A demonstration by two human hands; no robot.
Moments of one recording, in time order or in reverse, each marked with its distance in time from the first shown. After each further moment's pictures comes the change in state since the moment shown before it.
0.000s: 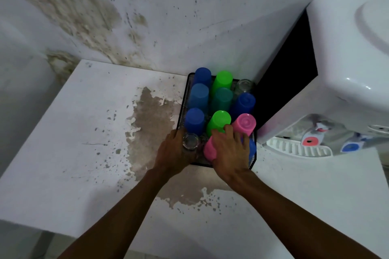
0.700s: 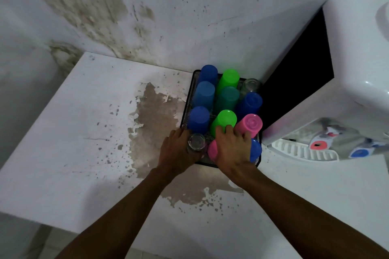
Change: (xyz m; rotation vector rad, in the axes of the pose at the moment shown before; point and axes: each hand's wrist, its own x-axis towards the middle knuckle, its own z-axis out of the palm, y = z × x) left_hand 0.002 -0.011 0.009 0.092 0.103 0.114; right_hand 0.014 -0.009 -0.009 -0.082 -0.032 -0.047
